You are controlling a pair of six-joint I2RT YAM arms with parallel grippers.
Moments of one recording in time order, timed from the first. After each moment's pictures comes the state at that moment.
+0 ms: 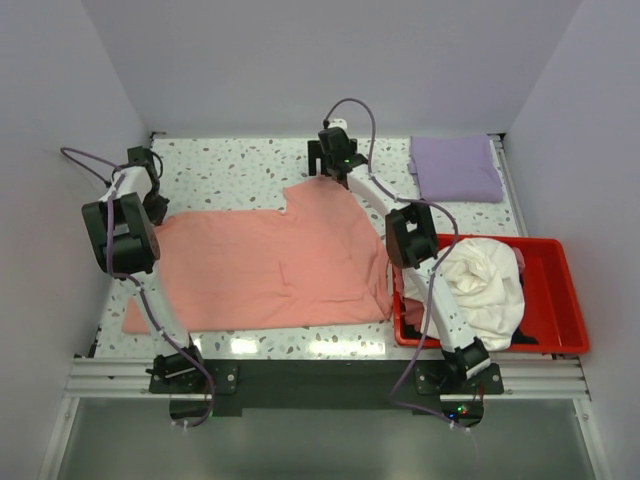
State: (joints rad) left arm 0.31 2.16 1.64 -0.76 -0.37 -0.76; right arm 0.50 2.71 2.46 -0.39 0.31 0.28
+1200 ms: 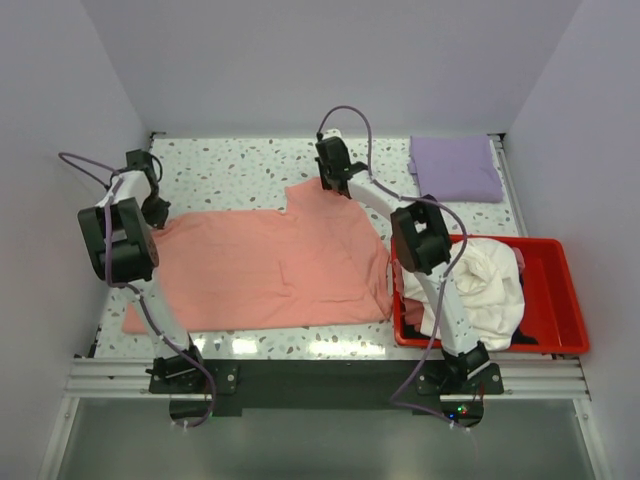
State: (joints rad) left arm 0.31 2.08 1.55 -0.74 -0.33 -0.76; right arm 0.54 2.50 2.12 -0.33 0.32 0.19
